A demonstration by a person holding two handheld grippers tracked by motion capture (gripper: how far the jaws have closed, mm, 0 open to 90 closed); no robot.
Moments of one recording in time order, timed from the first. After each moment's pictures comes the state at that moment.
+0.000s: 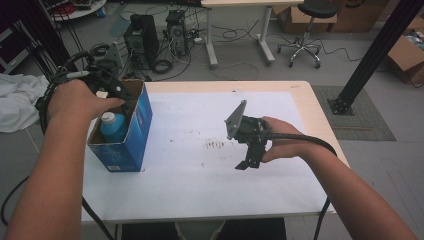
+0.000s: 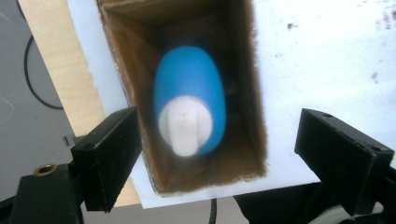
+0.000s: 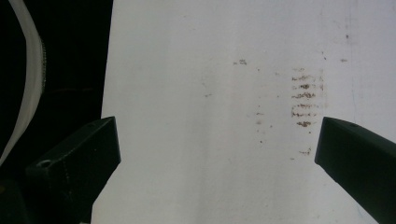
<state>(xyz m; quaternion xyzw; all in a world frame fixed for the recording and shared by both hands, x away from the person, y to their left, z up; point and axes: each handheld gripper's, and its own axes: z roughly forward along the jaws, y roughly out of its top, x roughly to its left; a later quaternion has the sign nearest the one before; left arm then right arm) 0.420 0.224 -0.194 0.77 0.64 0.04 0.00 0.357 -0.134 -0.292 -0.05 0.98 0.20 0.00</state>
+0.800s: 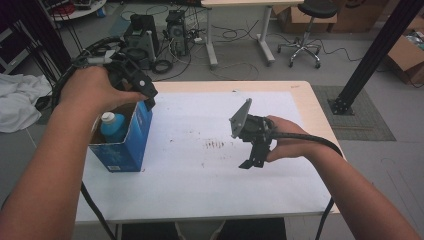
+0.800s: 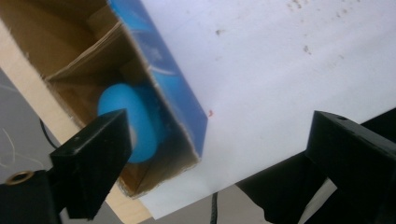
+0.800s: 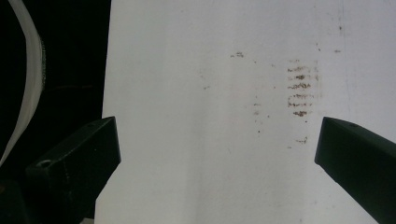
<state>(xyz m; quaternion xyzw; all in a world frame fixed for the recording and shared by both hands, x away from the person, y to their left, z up) 0.402 0.151 -0.156 0.86 0.51 0.04 0.02 0.356 -0.143 -0.286 -0.04 0.98 0.20 0.01</state>
